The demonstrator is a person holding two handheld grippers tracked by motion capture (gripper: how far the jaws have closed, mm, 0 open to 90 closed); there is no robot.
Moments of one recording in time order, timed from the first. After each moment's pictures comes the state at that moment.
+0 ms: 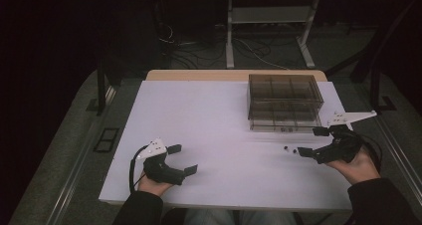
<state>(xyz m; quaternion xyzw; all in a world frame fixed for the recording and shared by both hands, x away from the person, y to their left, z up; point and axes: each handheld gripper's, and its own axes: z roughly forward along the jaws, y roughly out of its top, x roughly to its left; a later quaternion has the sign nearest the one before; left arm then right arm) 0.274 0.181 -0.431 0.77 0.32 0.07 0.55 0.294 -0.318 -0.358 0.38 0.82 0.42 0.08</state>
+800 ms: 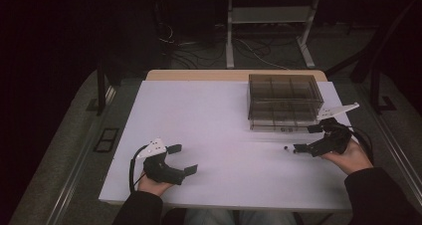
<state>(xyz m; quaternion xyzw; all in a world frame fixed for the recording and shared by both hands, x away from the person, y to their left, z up) 0.275 0.181 -0.431 0.77 0.32 0.07 0.55 0.329 -0.316 -0.380 0.37 0.85 0.38 0.05</state>
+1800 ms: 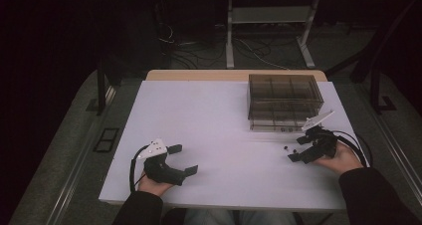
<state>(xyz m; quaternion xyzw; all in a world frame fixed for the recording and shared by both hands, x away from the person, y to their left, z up) 0.274 0.179 -0.431 0.77 0.31 0.07 0.55 0.343 -0.304 -0.422 0.33 0.90 0.29 0.02</state>
